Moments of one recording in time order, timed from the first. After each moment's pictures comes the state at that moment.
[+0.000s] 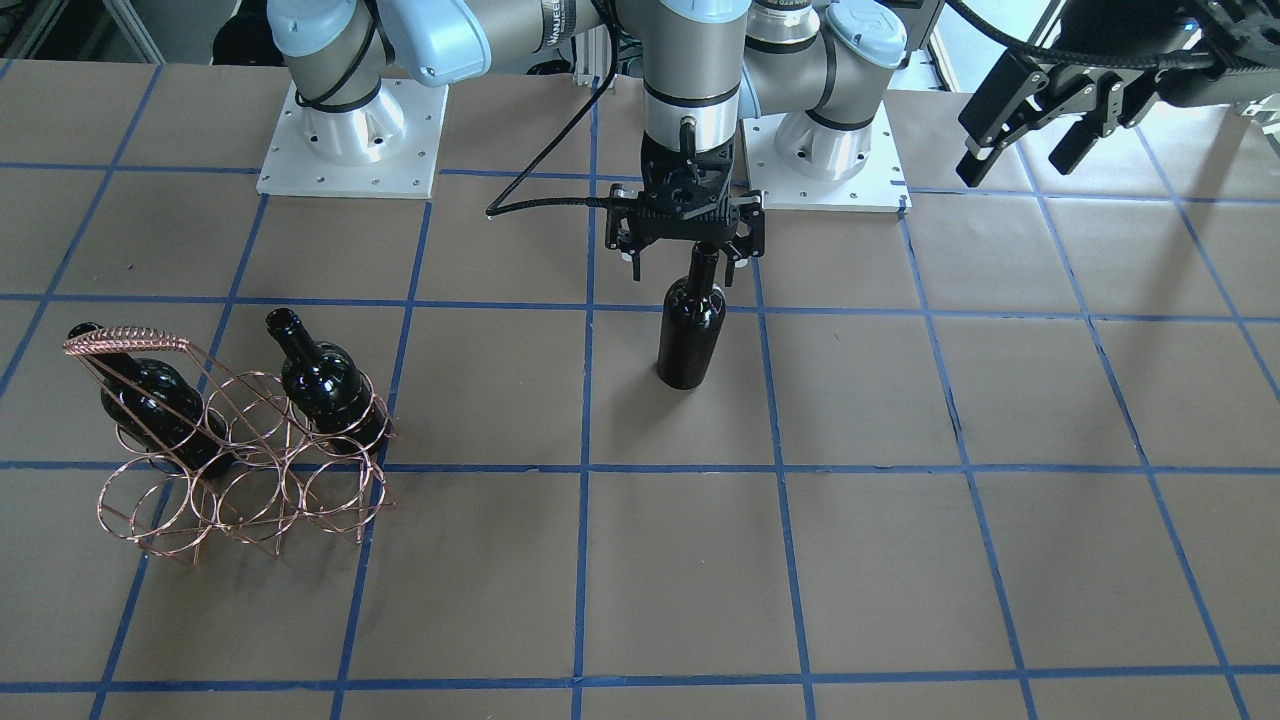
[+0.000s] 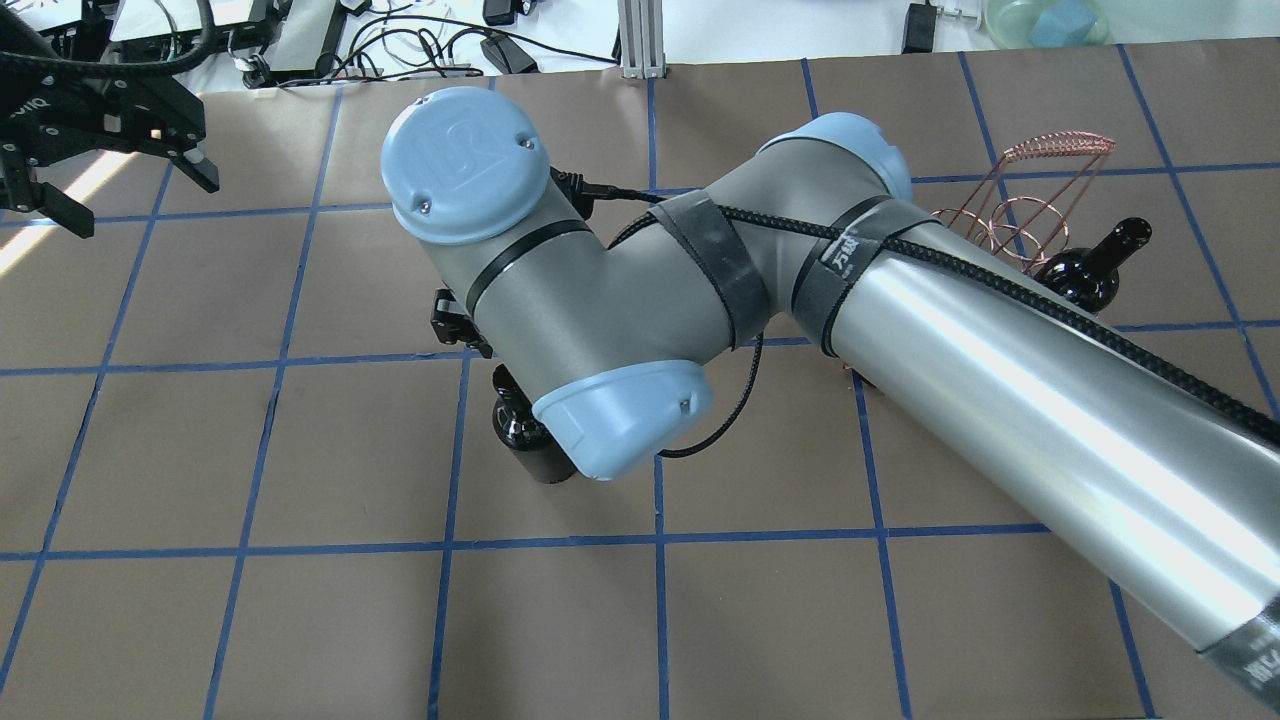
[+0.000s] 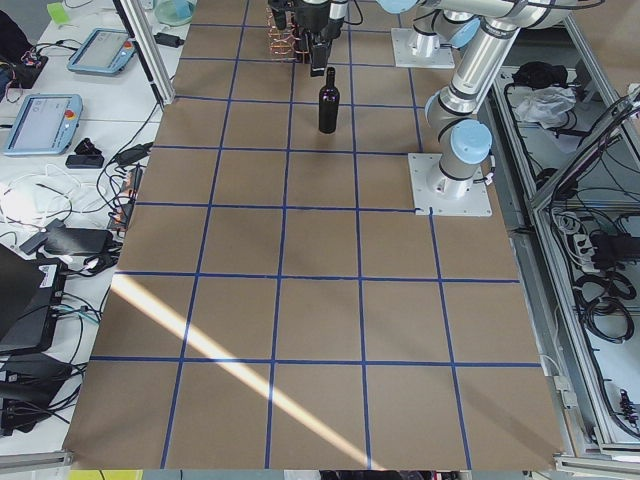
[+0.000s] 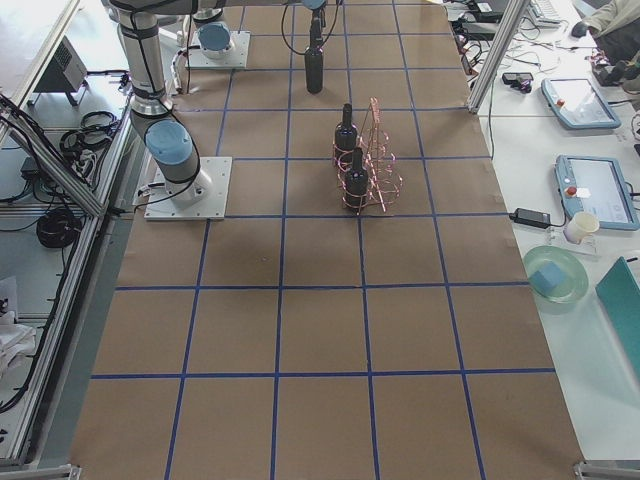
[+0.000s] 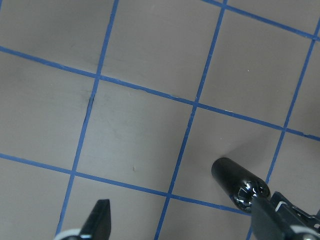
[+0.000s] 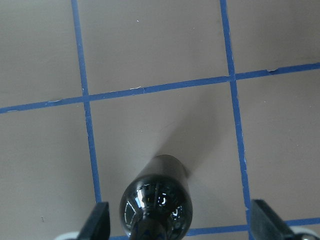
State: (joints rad) left arm -1.32 -1.46 -1.44 -1.76 1.50 -0.05; right arm 2.19 -1.32 1.58 -2.00 -1.59 0.75
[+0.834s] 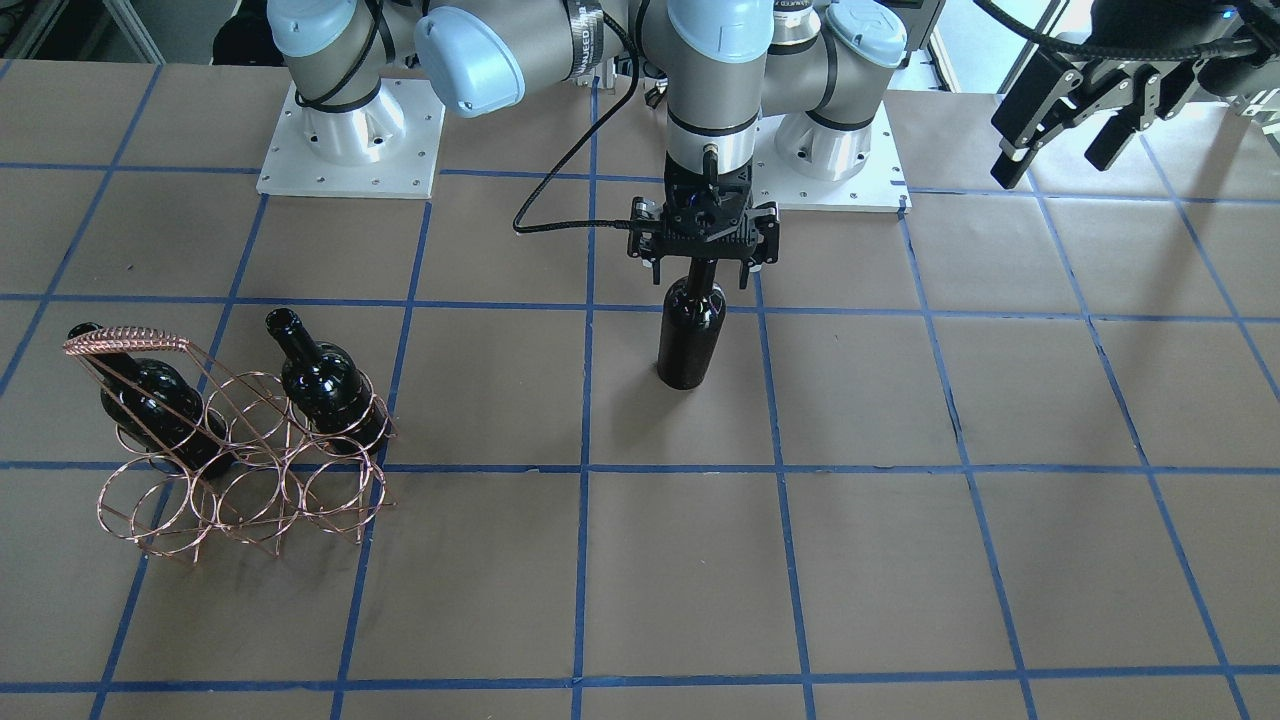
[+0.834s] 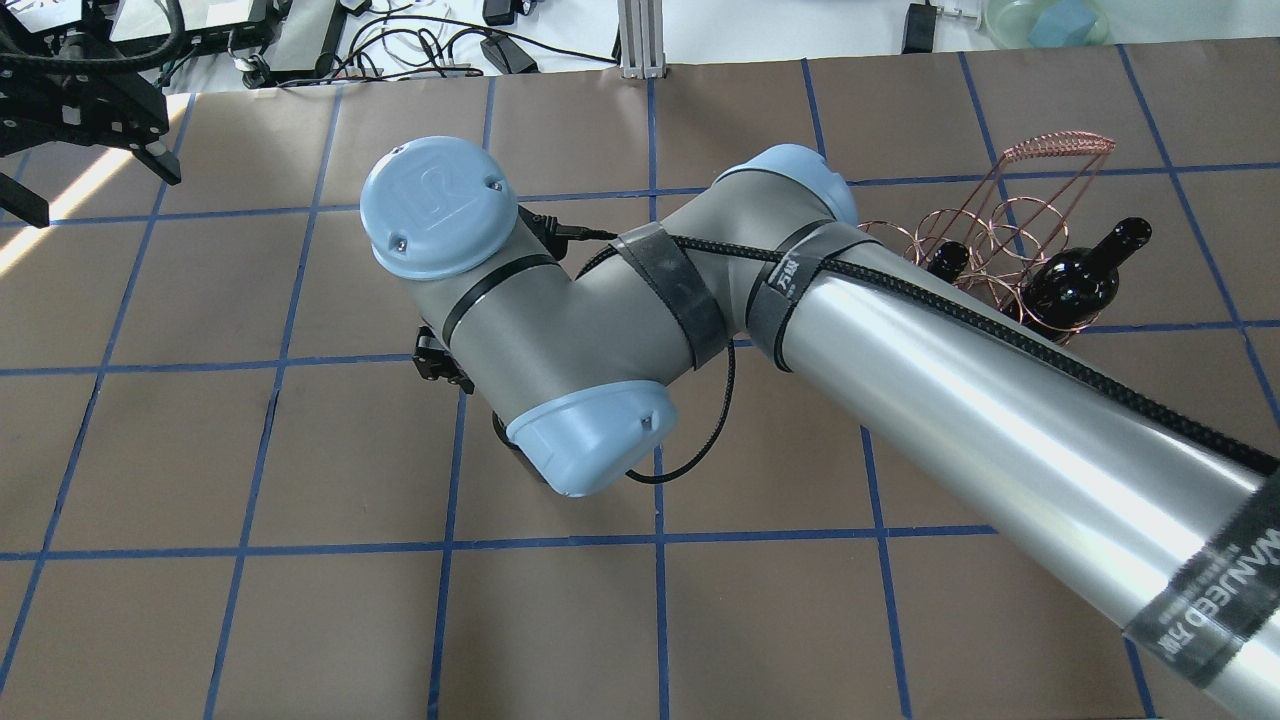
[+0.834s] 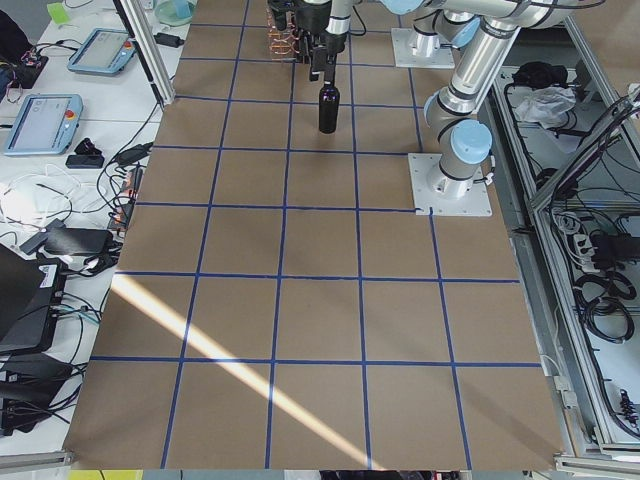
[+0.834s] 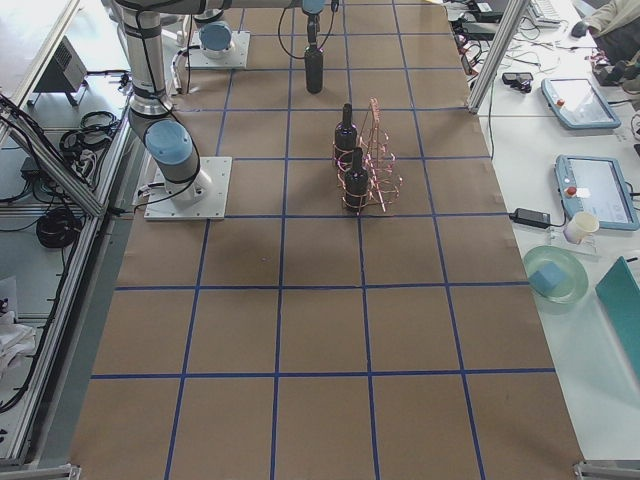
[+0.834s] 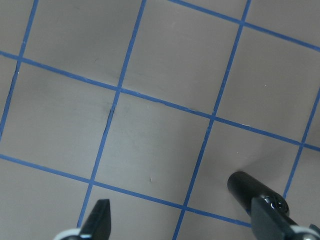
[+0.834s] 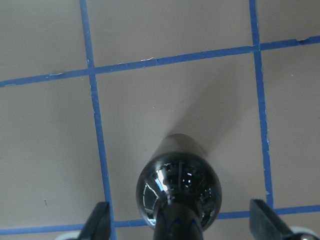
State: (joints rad) left arm -1.31 -1.46 -1.44 -1.71 1.53 -0.05; right arm 2.22 -1.27 1.58 -1.99 -1.56 0.76
